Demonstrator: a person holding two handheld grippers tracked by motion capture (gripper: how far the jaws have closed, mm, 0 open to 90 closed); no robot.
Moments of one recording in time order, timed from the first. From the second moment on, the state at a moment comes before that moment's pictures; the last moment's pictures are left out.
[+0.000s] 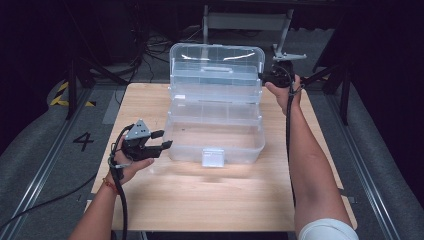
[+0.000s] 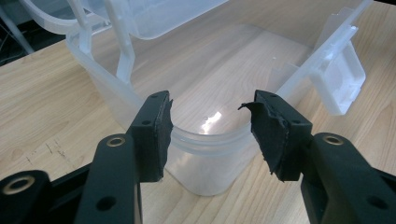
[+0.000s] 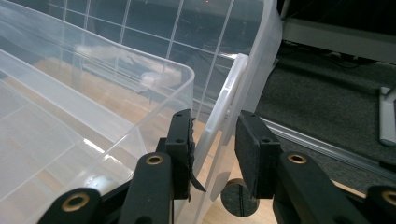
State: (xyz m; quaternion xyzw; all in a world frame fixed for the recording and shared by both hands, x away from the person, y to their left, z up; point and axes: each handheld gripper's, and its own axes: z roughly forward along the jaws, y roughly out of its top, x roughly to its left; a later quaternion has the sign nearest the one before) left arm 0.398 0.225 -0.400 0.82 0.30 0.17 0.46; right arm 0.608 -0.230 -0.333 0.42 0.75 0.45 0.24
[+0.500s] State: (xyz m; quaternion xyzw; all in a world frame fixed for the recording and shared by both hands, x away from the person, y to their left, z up) left arm 0.398 0.225 -0.400 0.82 0.30 0.17 0.46; right arm 0.611 -0.226 -0.343 0.43 0.76 0.41 0.25
